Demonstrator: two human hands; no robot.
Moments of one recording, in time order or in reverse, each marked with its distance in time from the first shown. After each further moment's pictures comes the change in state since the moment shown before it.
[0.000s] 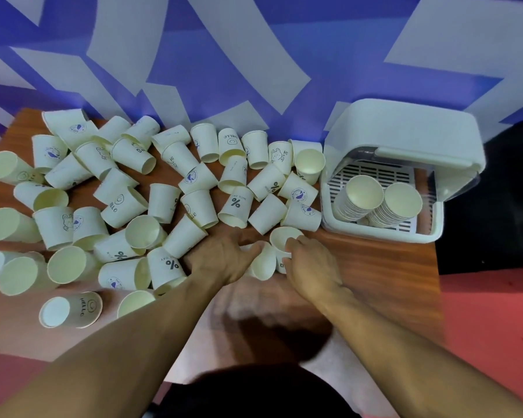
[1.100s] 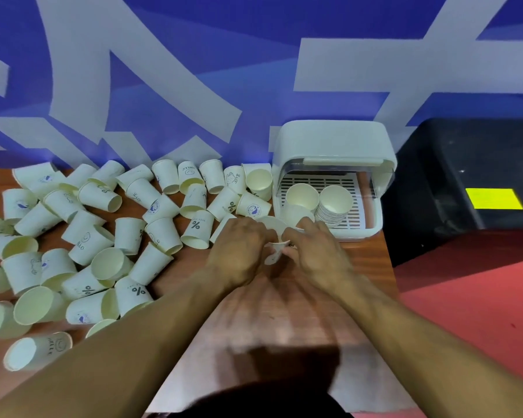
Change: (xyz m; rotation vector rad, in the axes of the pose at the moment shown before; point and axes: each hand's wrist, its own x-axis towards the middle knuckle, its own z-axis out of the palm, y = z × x) left_hand -0.032 0.123 -0.009 0.379 0.217 0.822; right_hand -0.048 0.076 -0.073 0.077 0.094 0.012
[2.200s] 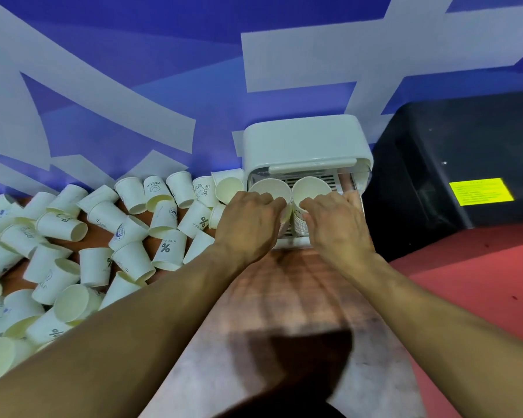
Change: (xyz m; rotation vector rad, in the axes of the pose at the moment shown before) left_hand 0.113 0.030 0.003 0.194 0.137 0.053; right_hand 0.040 0.091 -0.024 -0.235 0.457 0.053
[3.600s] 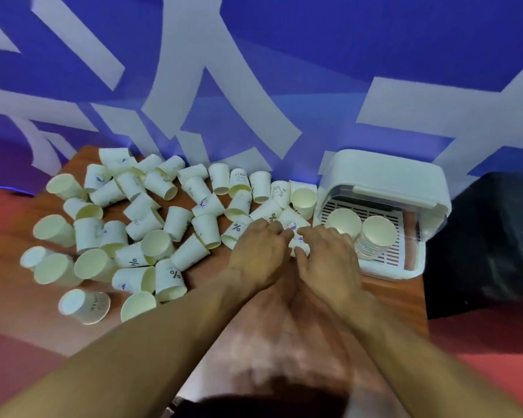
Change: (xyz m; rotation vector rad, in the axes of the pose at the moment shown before) left_hand -0.132 -0.028 -0.026 0.005 0.019 -0.286; right_hand -0.032 -0.135 -0.020 0.216 -0.032 -0.185
